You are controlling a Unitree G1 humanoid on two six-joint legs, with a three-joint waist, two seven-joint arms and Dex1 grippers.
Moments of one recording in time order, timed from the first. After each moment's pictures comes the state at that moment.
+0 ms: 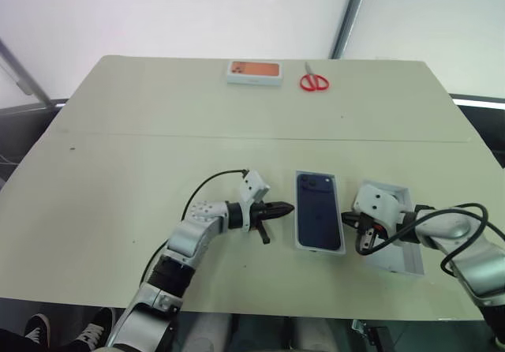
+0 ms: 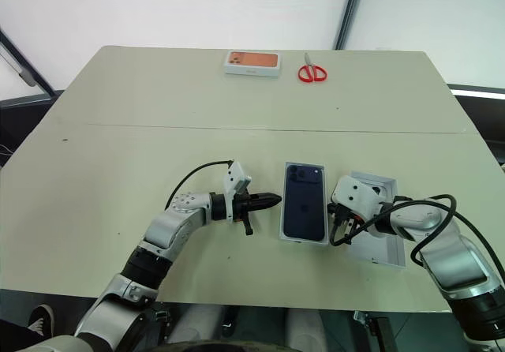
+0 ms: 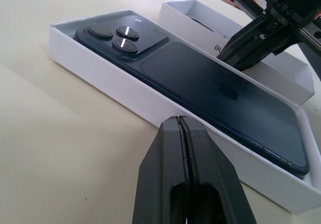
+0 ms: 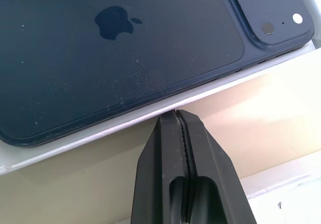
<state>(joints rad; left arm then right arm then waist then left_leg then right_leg) -0.41 0.12 -0.28 0.16 -0.25 0.40 -0.91 -0.05 -0.91 0.02 -0.35 0.13 0.54 0.92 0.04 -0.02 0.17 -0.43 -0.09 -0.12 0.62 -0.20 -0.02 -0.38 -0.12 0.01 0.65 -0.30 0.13</state>
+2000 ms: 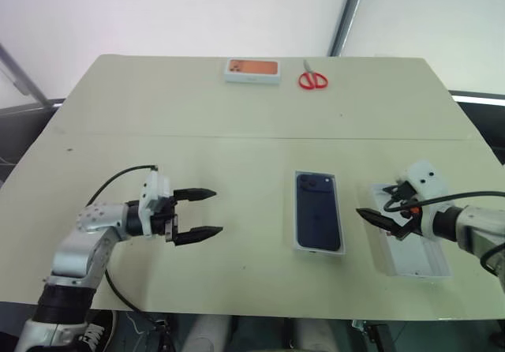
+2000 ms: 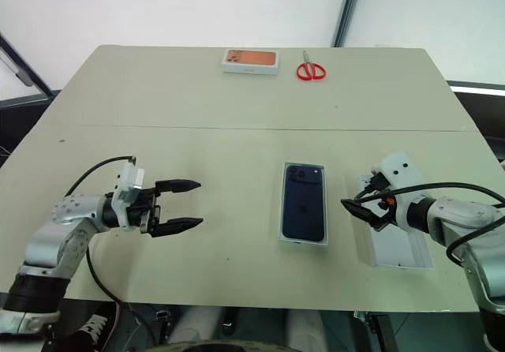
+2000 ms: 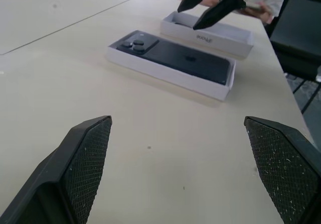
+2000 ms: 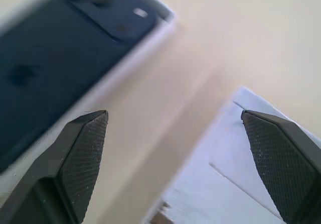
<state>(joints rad) -0.13 0.63 0.06 -0.10 -0.51 0.19 -1.28 0.00 -0.88 -0.34 -0.55 0.44 1.10 0.63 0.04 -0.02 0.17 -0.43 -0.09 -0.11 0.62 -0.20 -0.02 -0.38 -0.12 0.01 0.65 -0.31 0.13</state>
